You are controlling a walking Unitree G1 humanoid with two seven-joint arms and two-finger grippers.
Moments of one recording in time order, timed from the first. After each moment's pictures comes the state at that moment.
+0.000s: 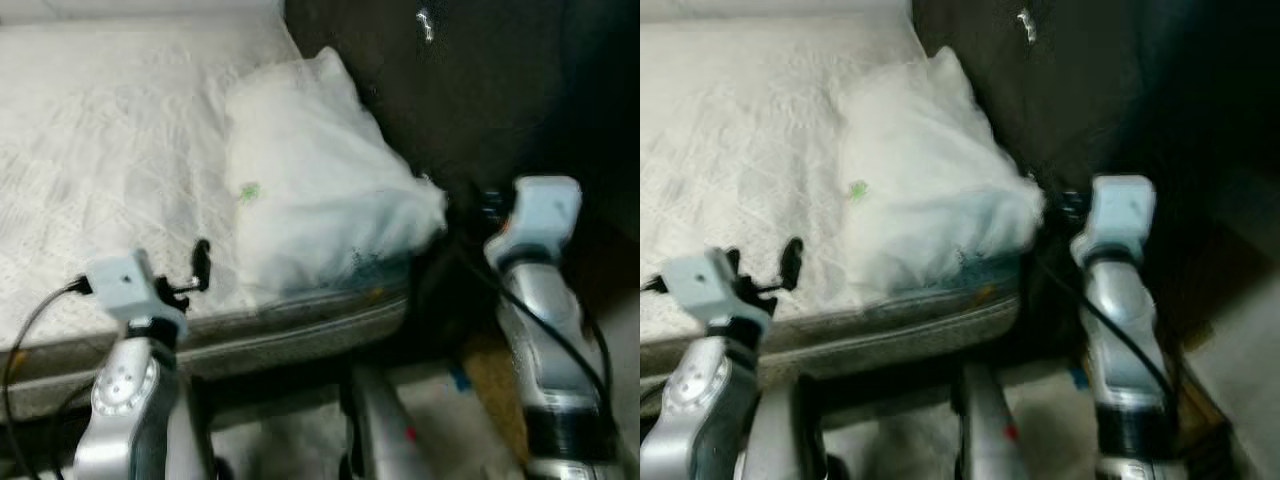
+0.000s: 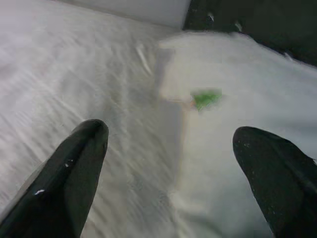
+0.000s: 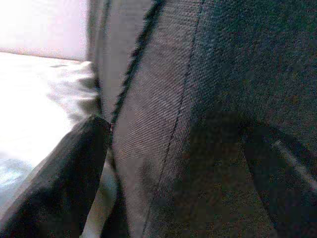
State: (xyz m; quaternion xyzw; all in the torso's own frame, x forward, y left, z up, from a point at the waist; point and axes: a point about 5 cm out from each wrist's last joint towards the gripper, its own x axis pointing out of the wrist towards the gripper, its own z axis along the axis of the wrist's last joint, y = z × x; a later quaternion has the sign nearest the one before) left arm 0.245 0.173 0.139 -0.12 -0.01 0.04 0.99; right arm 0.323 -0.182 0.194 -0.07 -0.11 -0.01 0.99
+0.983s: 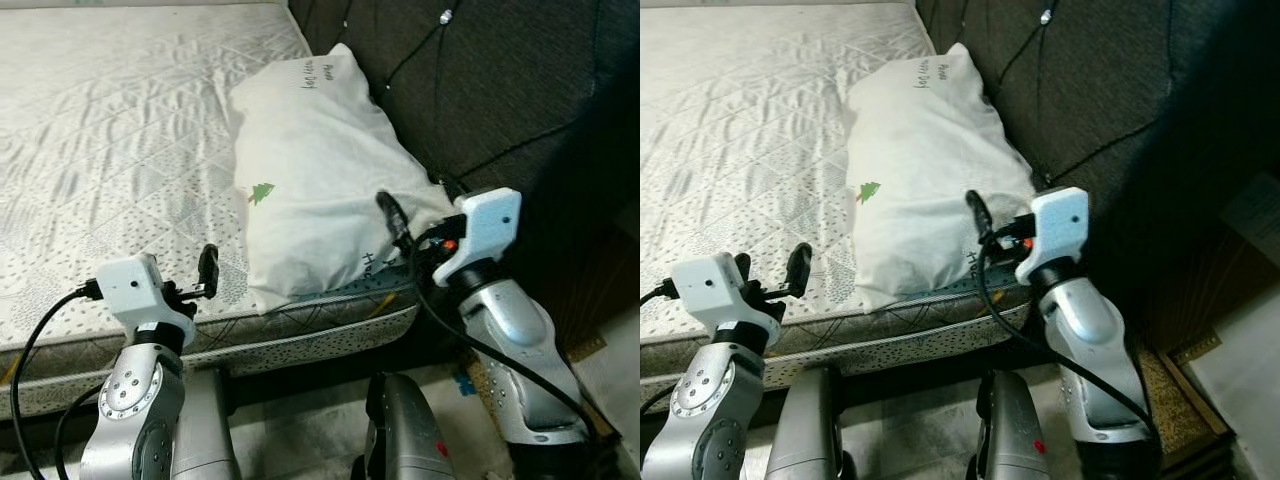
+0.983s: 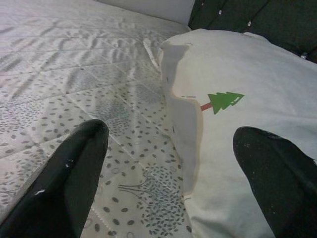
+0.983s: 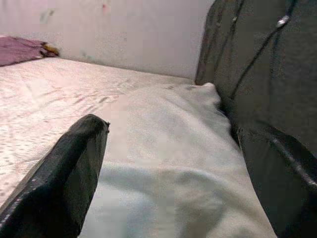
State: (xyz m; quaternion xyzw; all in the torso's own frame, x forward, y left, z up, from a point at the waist) left arm 0.247 0.173 0.143 -0.11 -0.02 0.03 0.99; right arm 0.289 -0.129 0.198 -0.02 -0.14 0.19 0.97
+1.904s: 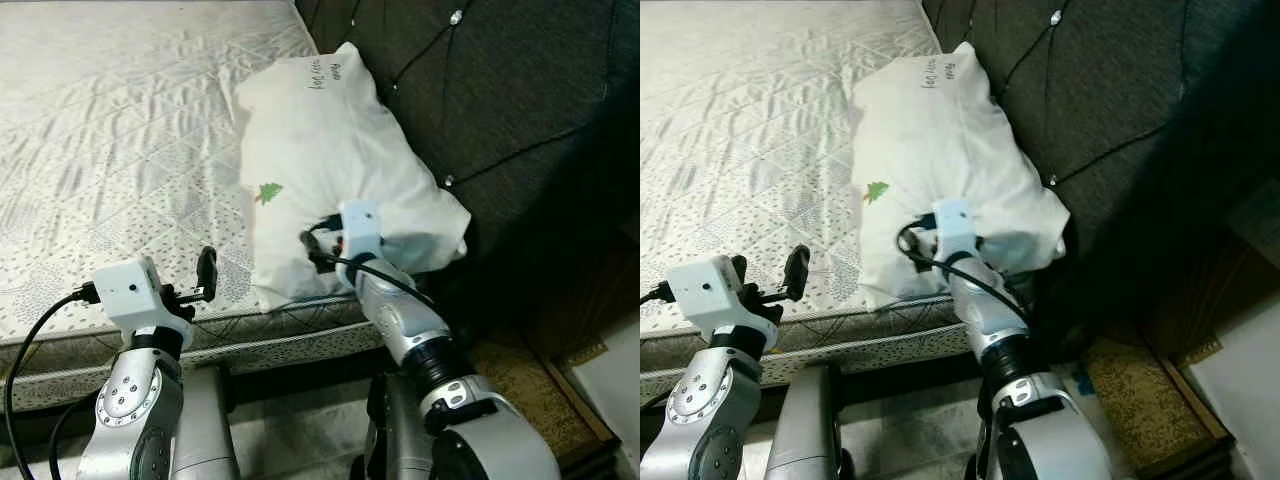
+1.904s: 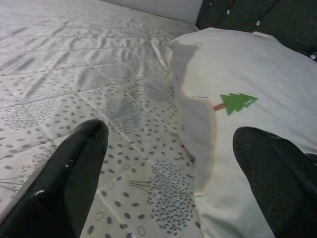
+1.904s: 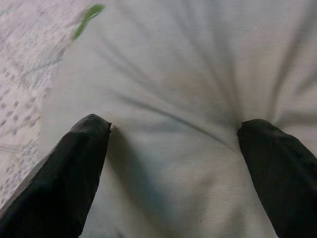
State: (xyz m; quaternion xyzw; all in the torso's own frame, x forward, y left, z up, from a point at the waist) left arm 0.241 0.172 0.145 -0.11 -0.02 0.04 0.99; right arm 0.363 -0.053 0.120 0.03 0.13 0.16 0.98
